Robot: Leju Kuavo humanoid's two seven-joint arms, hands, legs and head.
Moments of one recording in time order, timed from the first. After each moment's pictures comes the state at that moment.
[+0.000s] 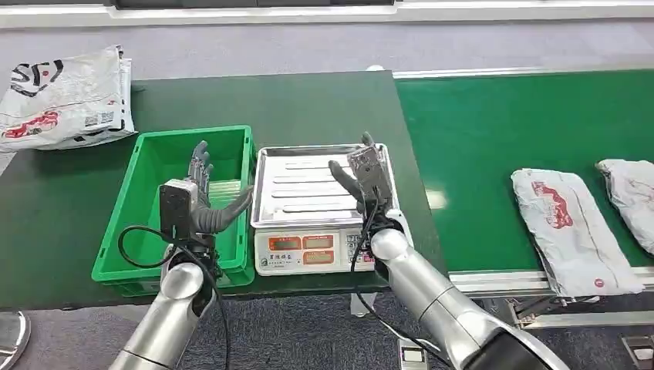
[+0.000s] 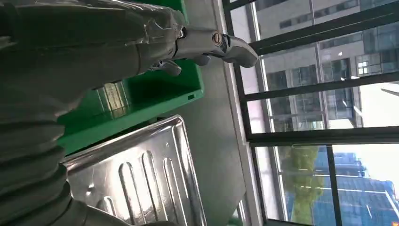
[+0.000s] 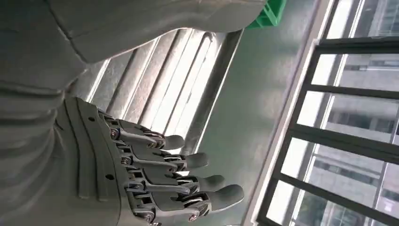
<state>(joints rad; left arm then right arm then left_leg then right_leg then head) -0.40 -0.10 -0.32 -1.16 -0.01 0.39 -0.30 -0.63 0.13 0.66 -0.86 -0.09 -0.61 -0.35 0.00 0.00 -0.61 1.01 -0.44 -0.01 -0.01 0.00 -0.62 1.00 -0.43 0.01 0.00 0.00</state>
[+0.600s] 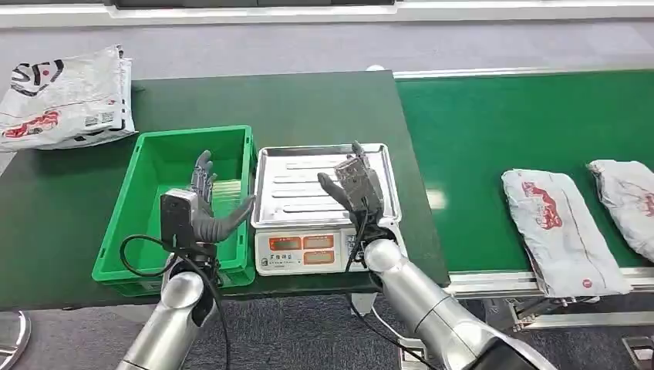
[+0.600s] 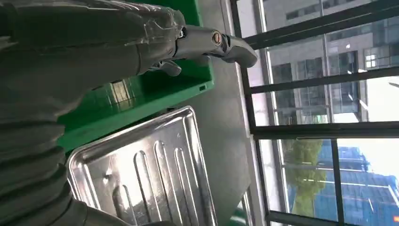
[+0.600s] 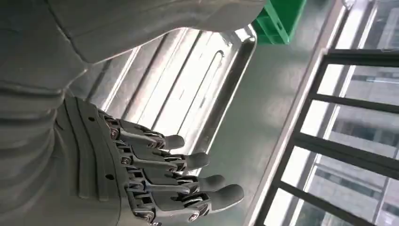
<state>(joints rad) -0.36 -0.10 -0.33 -1.18 0.01 0.34 -0.30 -0.60 0.14 0.66 -0.89 -0.02 -0.59 -0.32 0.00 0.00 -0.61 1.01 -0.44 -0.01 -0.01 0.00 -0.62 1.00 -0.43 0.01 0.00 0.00</state>
